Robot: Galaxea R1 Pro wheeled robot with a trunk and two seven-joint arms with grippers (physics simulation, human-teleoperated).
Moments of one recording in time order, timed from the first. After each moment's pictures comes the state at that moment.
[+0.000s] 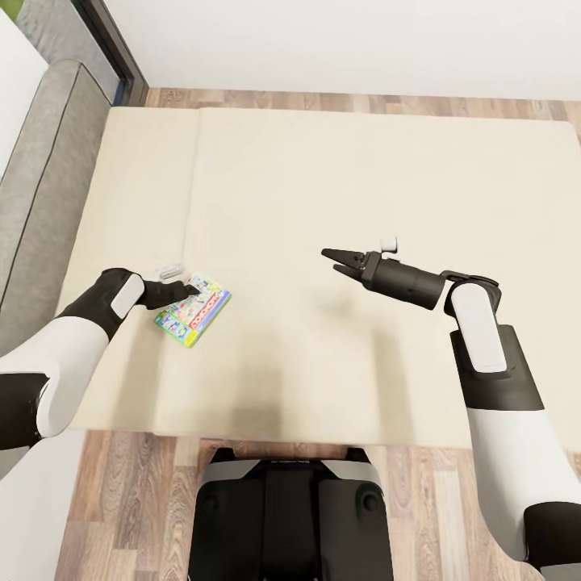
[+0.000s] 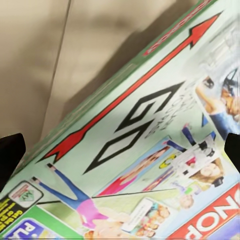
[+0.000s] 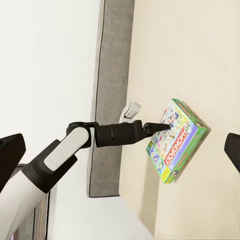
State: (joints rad) left arm -1.40 0.19 -0.08 -0.38 0.39 0.71 -0.09; right arm -0.97 -0.10 0.04 -1.46 -1.00 1.05 0.35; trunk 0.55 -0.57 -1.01
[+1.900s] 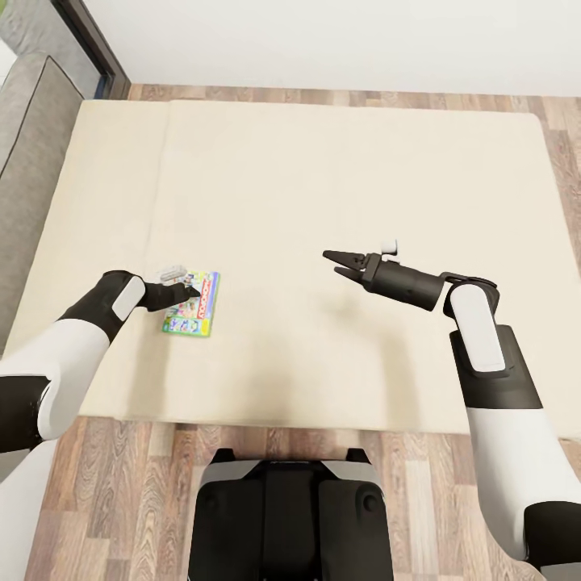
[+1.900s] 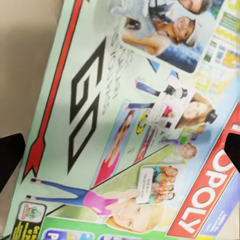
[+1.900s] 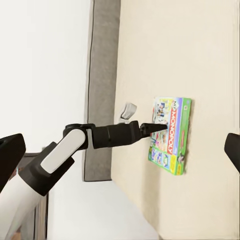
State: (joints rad) left arm -1.38 0.19 -0.08 -0.39 0.39 0.71 -0.09; right arm -0.97 -0.10 0.03 -1.44 -0.99 1.05 0.35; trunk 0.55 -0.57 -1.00
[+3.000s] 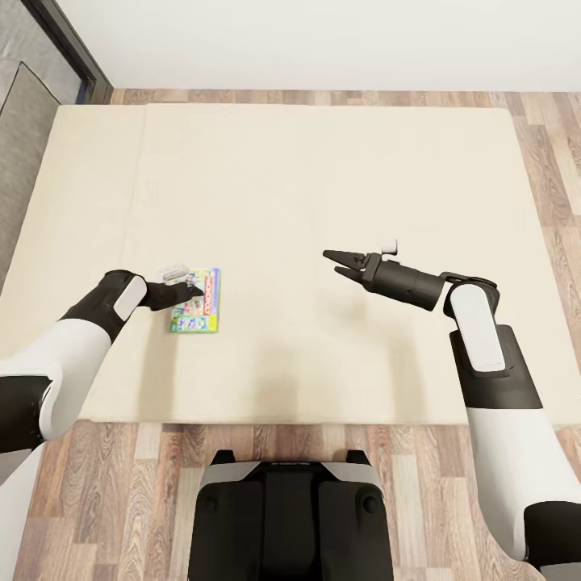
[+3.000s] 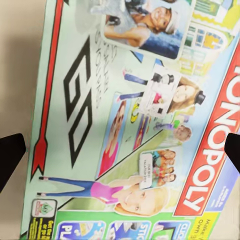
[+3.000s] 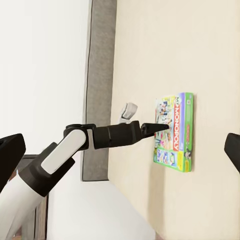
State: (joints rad) left arm -1.38 0.19 -0.08 -0.39 0.39 0.71 -0.12; right arm -0.97 -0.10 0.03 -1.44 -0.99 1.05 0.35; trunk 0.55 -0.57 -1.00
